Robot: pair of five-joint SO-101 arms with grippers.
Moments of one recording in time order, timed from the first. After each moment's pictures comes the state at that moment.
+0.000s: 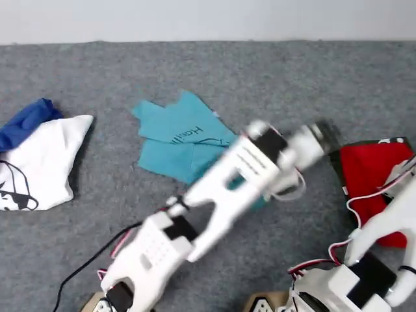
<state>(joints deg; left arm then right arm) 46.7 43.6 -46.1 98.7 -7.9 42.1 -4.7 1.8 90.5 9.0</state>
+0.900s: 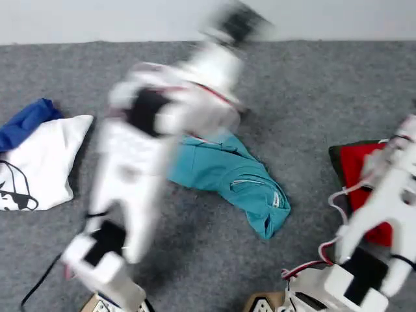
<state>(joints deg) 19.8 7.6 -51.3 99.4 -3.6 29.1 -4.7 1.8 91.0 15.8</state>
